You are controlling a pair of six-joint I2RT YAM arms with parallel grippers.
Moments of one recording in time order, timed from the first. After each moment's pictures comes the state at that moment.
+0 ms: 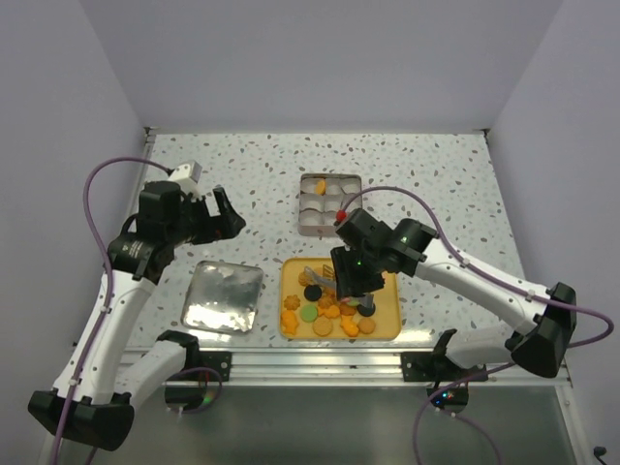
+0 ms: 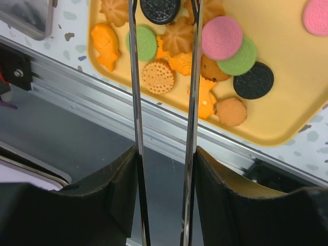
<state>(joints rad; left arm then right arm) -0.22 0.92 1.06 -0.75 0.16 -0.42 0.93 1.32 1.24 -1.07 -0.07 0.67</state>
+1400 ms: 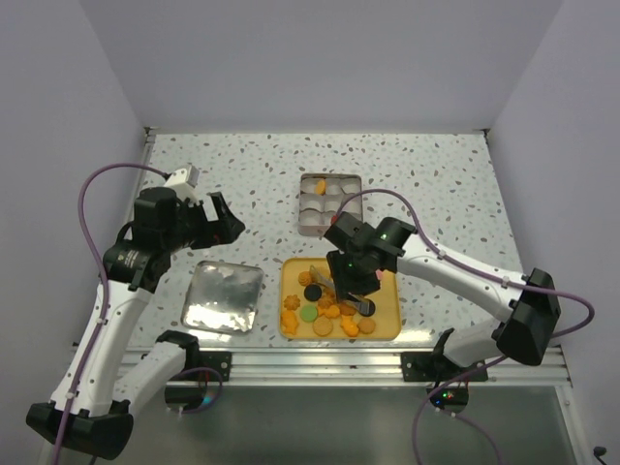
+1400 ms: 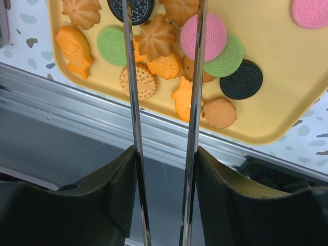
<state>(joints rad) -0.22 0.86 1.03 -0.76 0.18 -0.43 0.94 1.41 1.22 -1.10 -0.01 0.70</state>
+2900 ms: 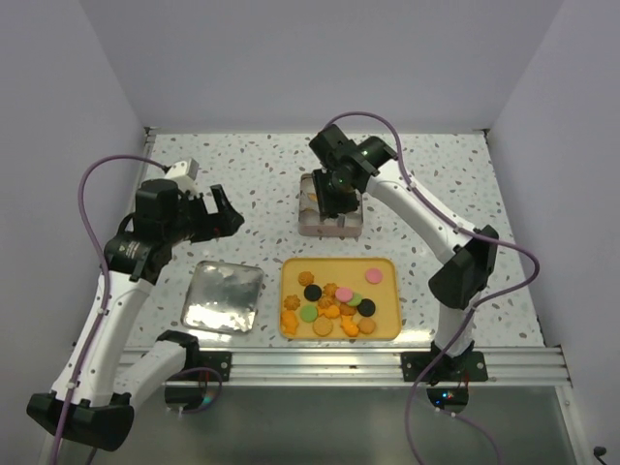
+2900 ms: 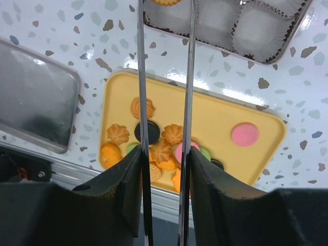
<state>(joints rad) -0.22 0.91 1.08 -0.76 0.15 -0.42 0.72 1.87 2.00 -1.27 0.09 0.49</state>
